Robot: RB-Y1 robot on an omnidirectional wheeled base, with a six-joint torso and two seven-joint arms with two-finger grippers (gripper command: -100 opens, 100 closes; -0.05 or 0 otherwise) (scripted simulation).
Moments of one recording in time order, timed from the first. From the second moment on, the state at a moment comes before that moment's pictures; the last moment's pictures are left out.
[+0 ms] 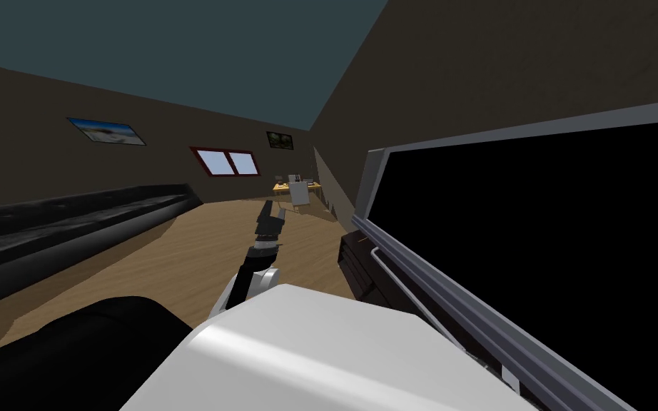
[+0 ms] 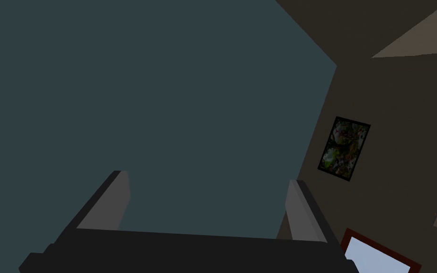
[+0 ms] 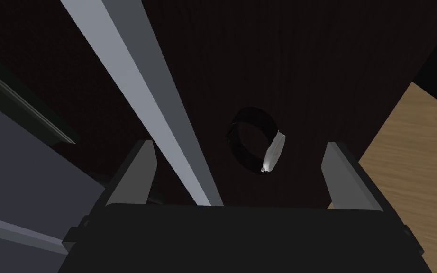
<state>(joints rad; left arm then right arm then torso) 0.53 0.03 0.03 -2.38 0.02 -0.42 0.03 0.53 -1.08 0.43 -1.14 0.59 -0.24 0.55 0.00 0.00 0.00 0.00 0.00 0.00</state>
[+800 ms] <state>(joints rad) 0.53 0.03 0.03 -2.38 0.02 -0.42 0.03 0.50 -1.14 0.60 -0.95 0.75 -0.30 0.65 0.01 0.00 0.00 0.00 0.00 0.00</state>
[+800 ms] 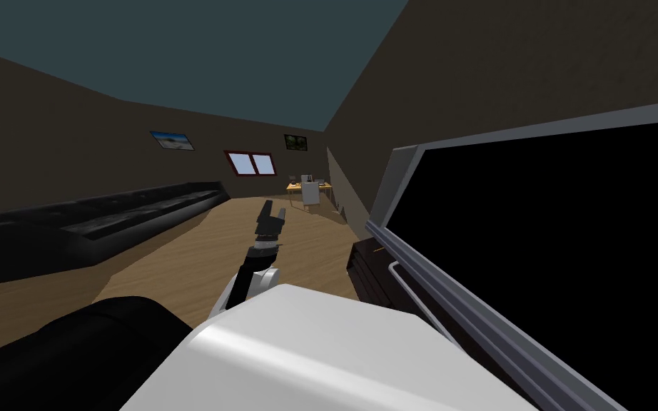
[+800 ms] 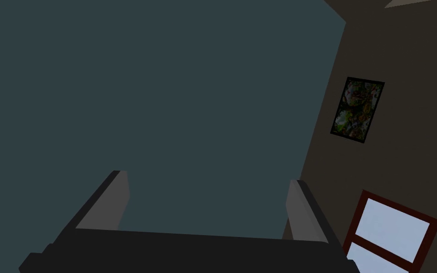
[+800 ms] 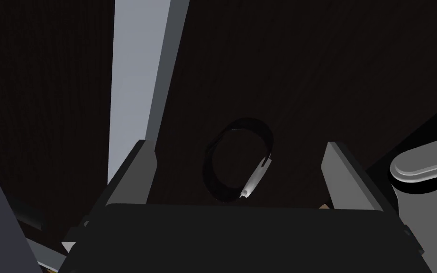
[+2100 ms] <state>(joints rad) 0.53 0.03 0.03 -2.38 0.02 -0.42 0.03 0.49 -1.09 0.61 -0.93 0.76 -0.29 0.67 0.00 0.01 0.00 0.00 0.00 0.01</state>
